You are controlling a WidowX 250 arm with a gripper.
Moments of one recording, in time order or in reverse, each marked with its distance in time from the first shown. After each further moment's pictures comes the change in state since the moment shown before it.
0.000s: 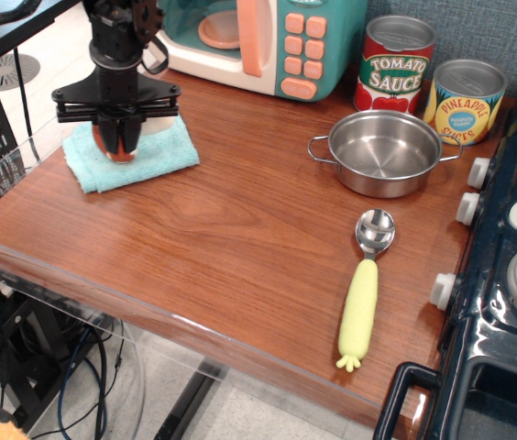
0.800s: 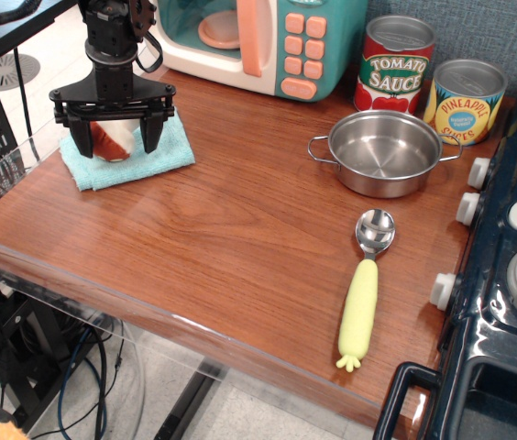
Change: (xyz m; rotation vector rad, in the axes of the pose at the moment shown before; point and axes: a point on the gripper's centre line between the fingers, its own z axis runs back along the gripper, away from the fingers) arm 0.003 -0.001 -0.003 -0.011 0.075 -0.009
